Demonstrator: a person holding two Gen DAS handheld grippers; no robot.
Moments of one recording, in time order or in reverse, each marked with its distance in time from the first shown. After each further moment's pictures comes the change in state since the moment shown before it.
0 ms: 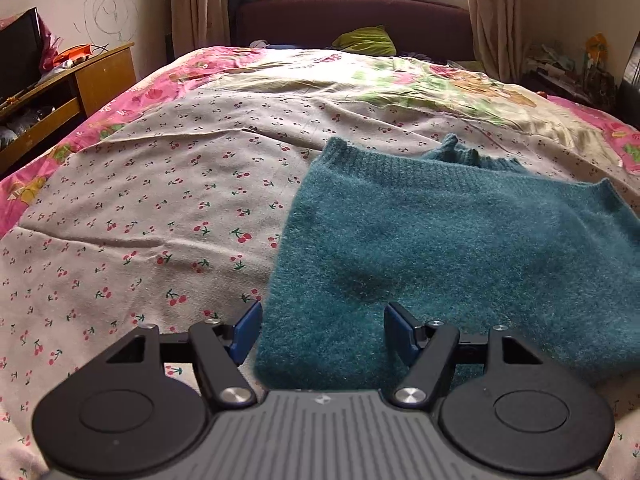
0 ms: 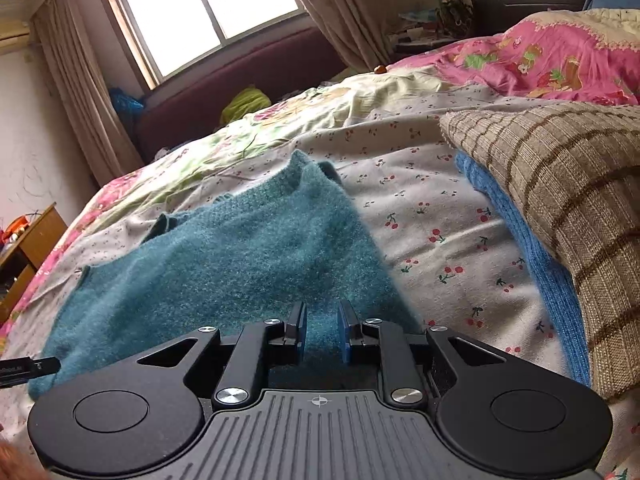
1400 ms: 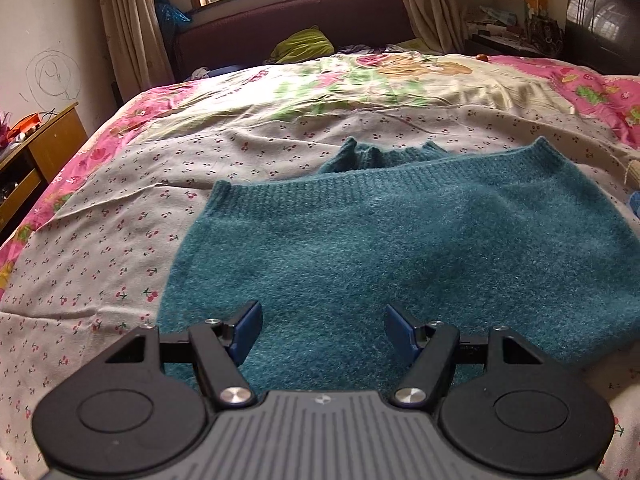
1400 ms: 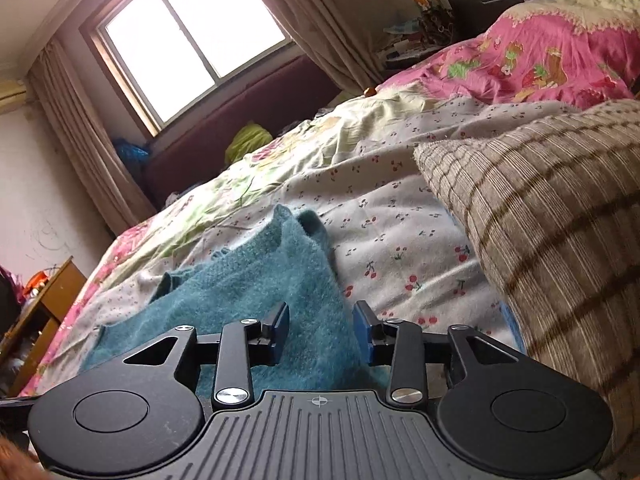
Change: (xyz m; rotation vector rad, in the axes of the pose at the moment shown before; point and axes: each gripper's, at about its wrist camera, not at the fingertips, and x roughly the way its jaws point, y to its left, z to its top) left arm -0.001 -0.097 0.019 0.220 -0.007 -0.026; right arm 0.009 -0.039 0.039 0.119 -0.047 0.070
